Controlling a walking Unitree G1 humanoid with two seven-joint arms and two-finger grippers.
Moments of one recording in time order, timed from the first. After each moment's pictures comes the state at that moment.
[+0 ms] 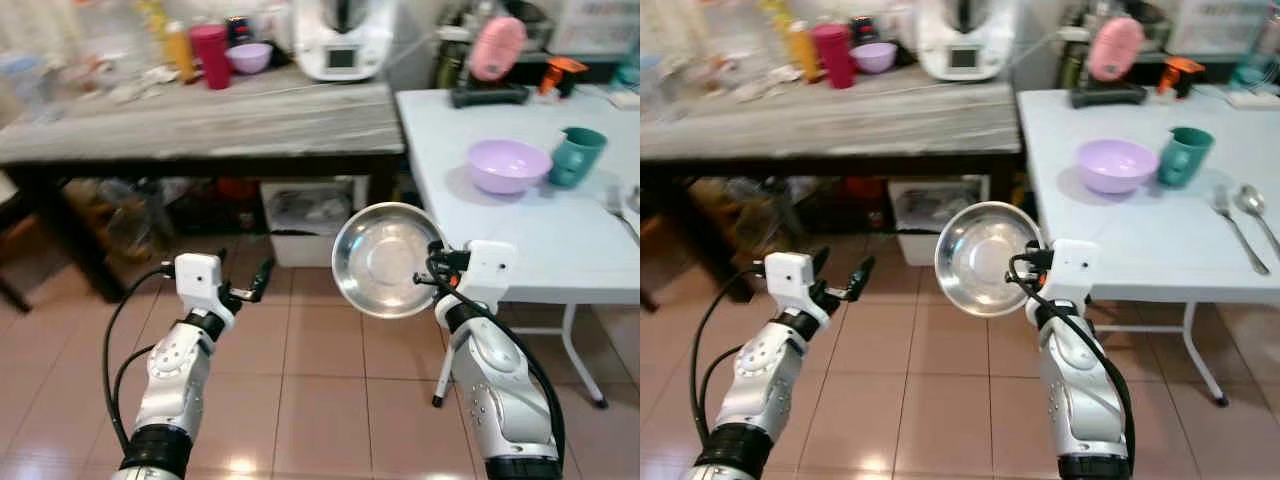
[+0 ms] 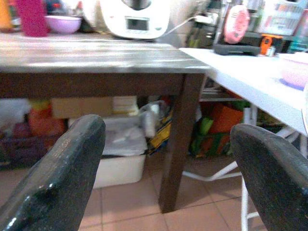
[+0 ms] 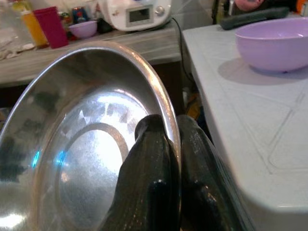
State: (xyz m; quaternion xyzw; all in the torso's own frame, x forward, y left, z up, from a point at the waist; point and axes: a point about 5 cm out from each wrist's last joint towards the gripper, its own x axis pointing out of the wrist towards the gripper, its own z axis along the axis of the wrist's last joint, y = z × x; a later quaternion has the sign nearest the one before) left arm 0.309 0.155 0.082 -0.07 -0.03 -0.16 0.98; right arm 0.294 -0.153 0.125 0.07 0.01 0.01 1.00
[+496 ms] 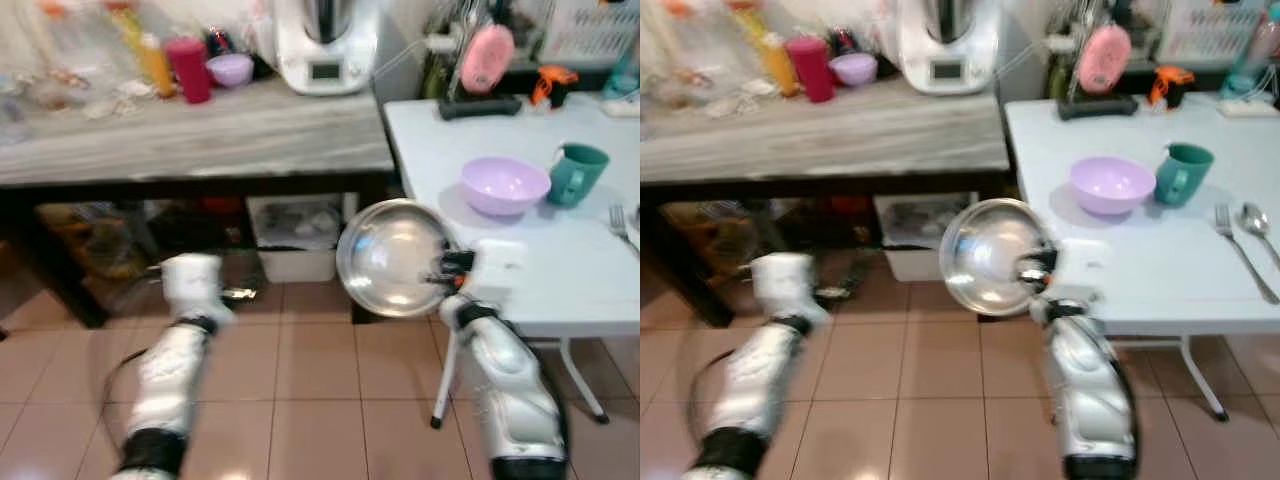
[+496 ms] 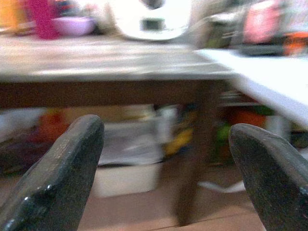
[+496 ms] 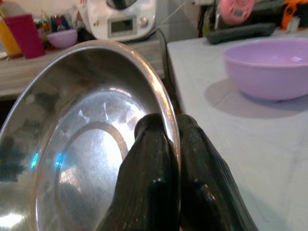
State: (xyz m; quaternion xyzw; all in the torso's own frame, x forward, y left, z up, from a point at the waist) left arm 0.304 0.179 0.077 -0.05 -0.02 -0.09 1.00; right arm 0.293 -0.154 0.126 0.05 -0.01 0.01 1.00
